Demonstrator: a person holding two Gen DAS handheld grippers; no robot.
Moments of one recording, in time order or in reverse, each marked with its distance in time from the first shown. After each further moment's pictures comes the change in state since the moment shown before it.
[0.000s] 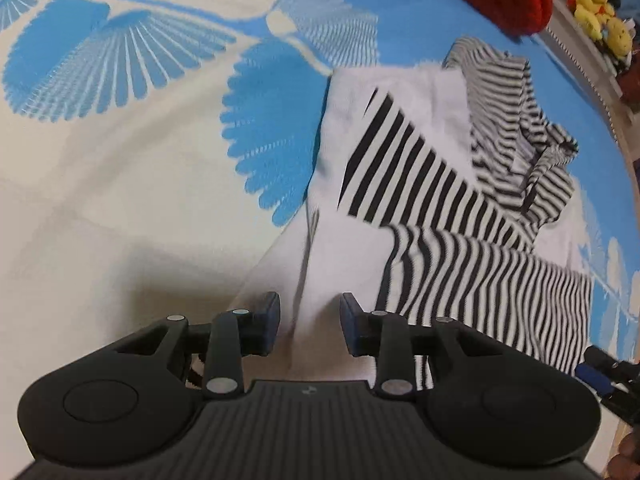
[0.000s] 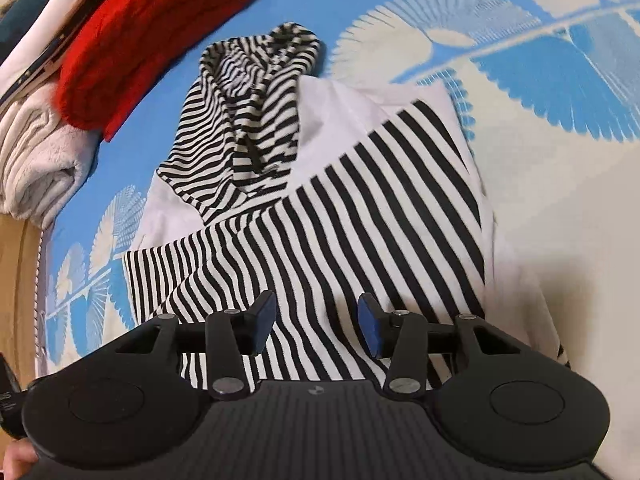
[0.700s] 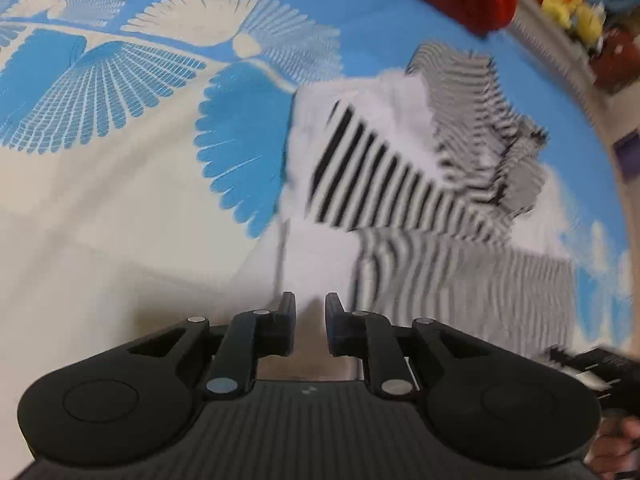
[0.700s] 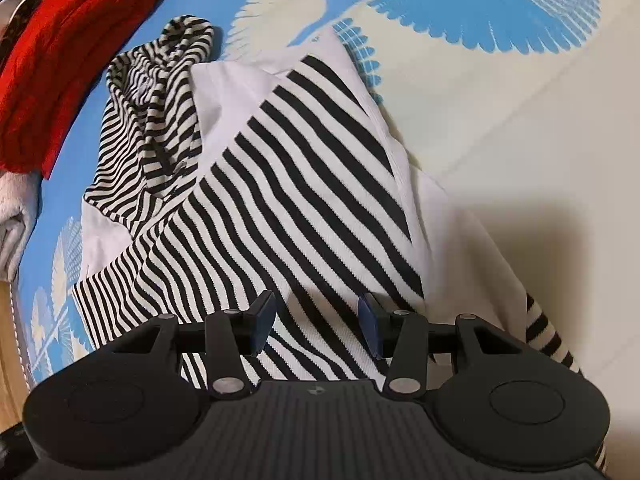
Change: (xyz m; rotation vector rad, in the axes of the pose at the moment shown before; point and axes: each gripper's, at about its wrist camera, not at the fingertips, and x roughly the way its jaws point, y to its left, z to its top) left arm -0.016 -0.011 -0.007 0.089 -0.064 -0.014; right arm 0.018 -0.043 -0.012 0.228 0.036 -0.099
